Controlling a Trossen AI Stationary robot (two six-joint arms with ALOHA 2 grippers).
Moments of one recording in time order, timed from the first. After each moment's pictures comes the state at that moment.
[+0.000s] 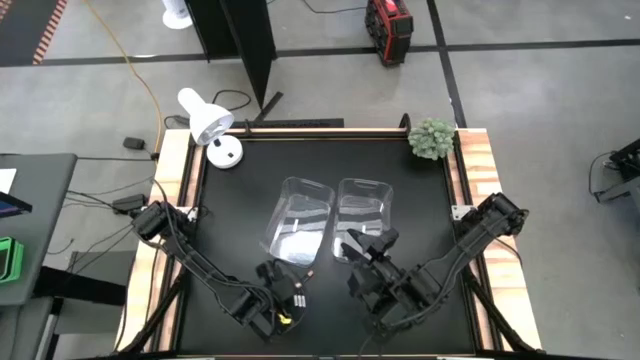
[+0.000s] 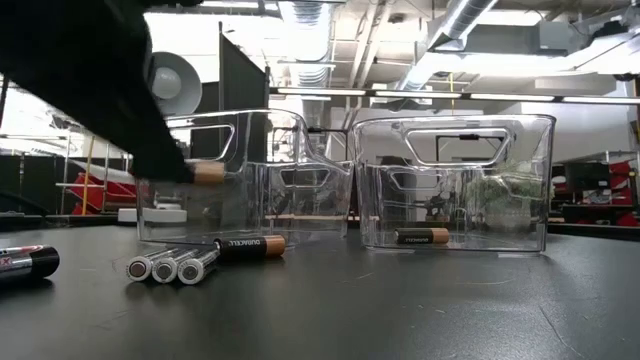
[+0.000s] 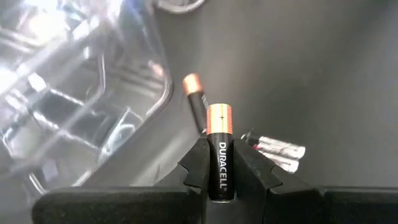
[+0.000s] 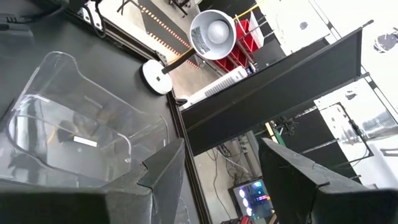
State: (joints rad) left arm -0.72 1.92 1.30 -0.62 -0.70 -1.00; right arm 0.68 1.87 1.81 -1.11 1.39 0.21
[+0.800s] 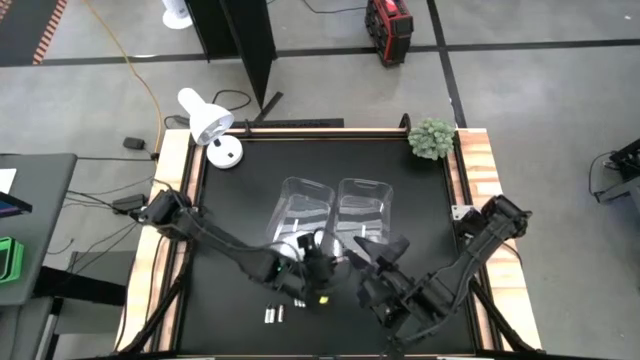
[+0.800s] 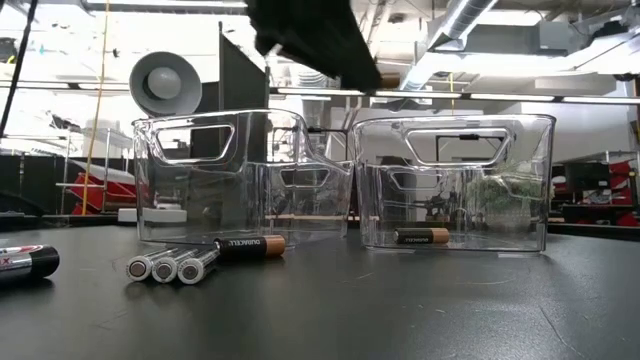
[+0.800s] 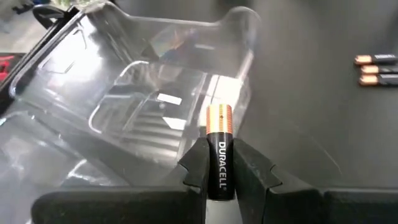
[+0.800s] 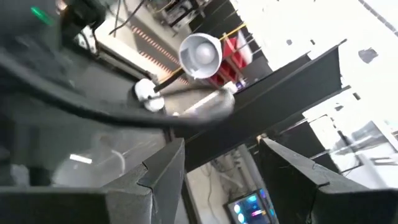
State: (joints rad) left arm -0.45 1.91 1.46 -0.35 -0.70 -0.36; right arm 0.76 1.87 1.84 -1.11 1.49 0.20
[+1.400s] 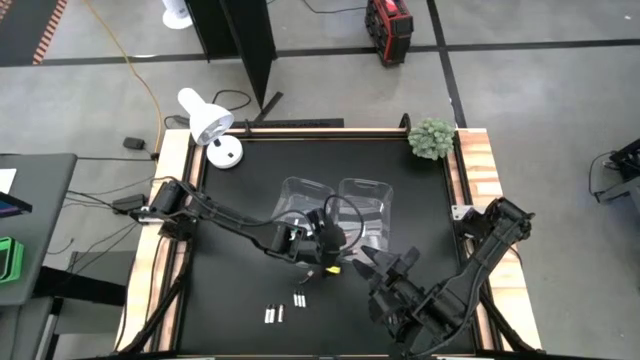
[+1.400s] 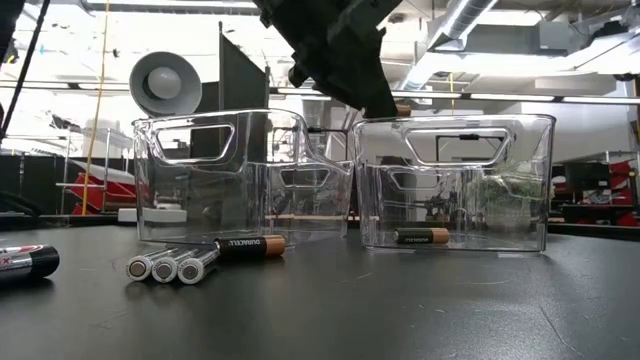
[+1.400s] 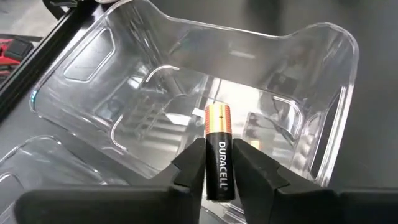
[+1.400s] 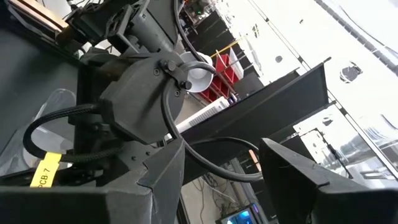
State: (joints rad) left arm -0.28 1.91 1.46 -0.30 -0.60 -0.27; right arm 0.81 1.87 1.84 -1.11 1.55 0.20
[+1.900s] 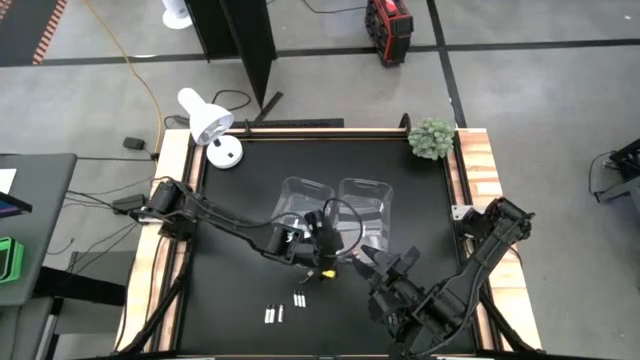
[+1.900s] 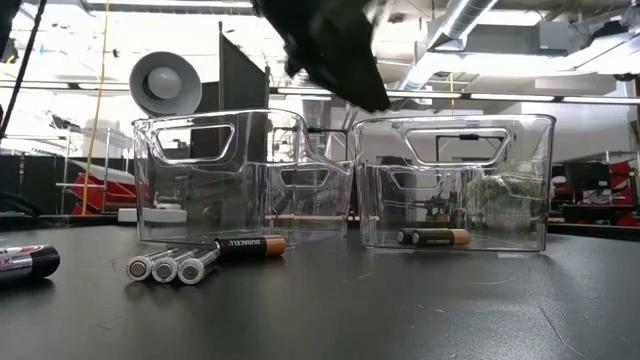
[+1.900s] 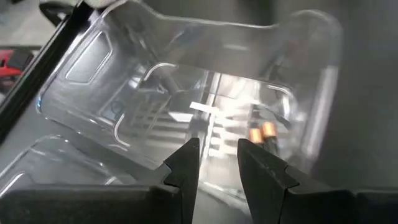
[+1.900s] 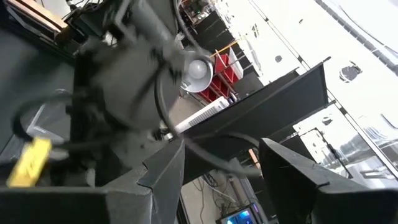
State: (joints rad) left arm -0.32 1.88 1.46 -0.37 -0.61 -0.23; right arm 0.82 1.87 1.84 -1.12 1.55 0.20
